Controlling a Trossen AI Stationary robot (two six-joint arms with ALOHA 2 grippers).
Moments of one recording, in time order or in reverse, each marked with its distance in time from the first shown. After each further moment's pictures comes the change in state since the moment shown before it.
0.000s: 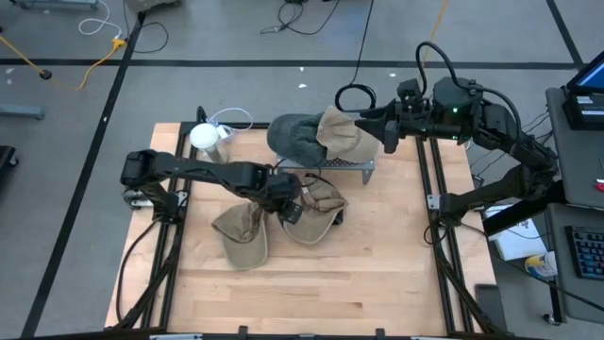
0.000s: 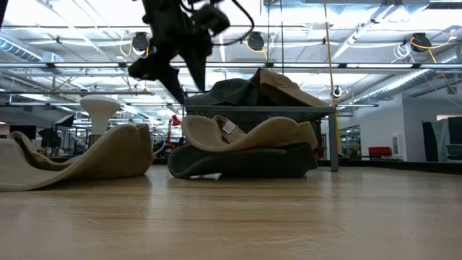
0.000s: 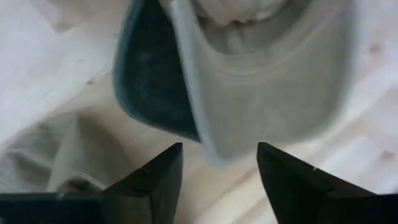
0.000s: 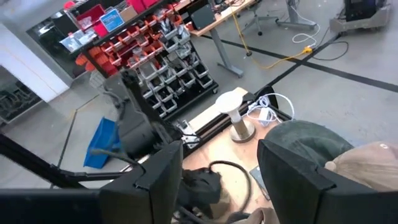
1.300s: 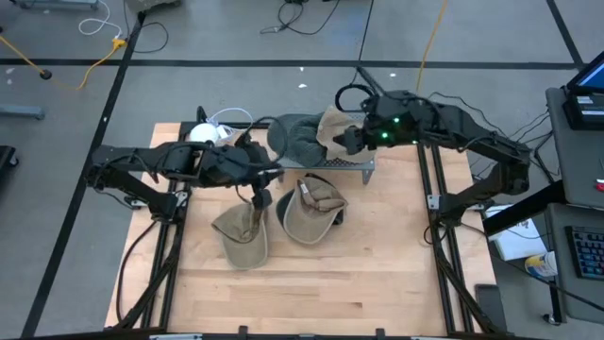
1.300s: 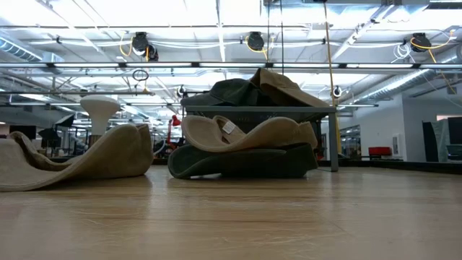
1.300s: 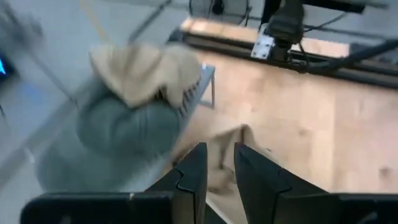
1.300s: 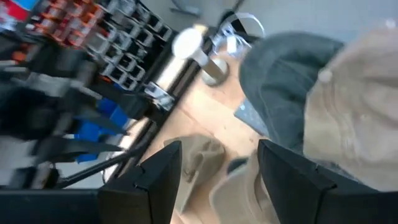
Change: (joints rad) left arm -0.111 -0.316 0.247 -0.002 -0.462 0.754; right arm 0.000 0.165 0.000 -0.144 0.013 0.332
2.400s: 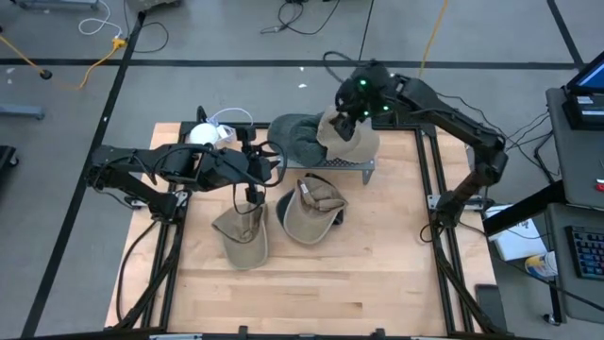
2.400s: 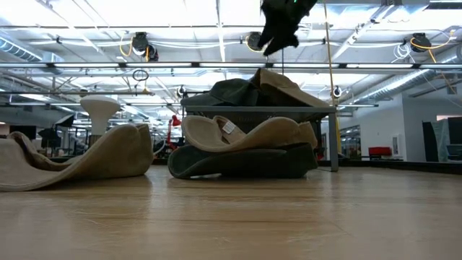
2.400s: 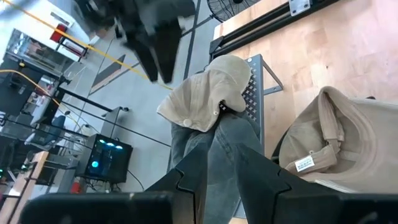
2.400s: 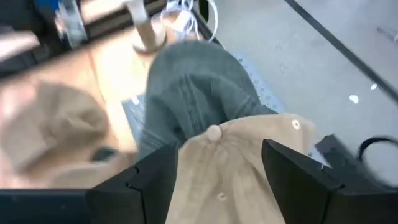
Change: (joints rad) left arm -0.030 -0.001 0.000 0.032 -0.223 0.651; right arm -0.344 0.201 0.000 0.010 -0.210 -0.836
